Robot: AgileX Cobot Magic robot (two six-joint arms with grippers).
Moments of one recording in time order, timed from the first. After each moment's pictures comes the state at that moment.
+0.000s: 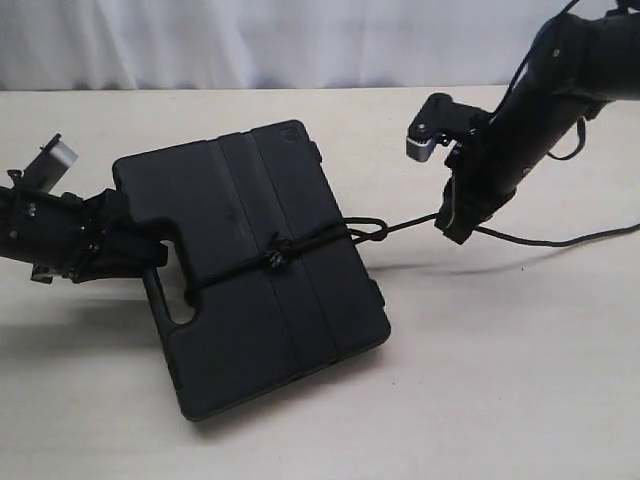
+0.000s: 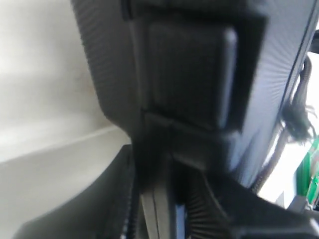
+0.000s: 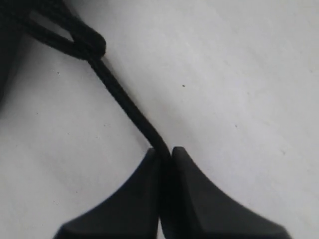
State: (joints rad) left arm 0.24 1.82 -0.76 -1.26 0.91 1.05; right arm 0.16 1.93 -1.31 0.24 0.87 -0.94
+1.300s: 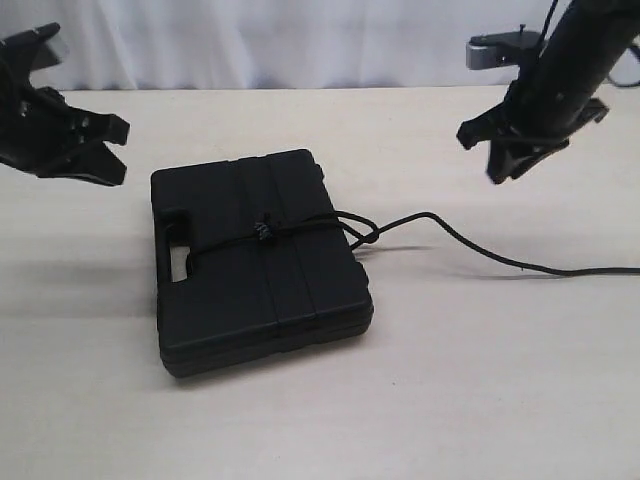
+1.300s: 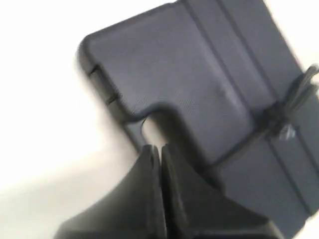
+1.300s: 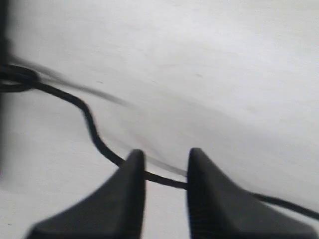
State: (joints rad) left arm 0.12 1.67 -1.06 -0.68 0.77 0.56; right arm 0.10 1.95 -1.58 0.08 1.15 -0.21
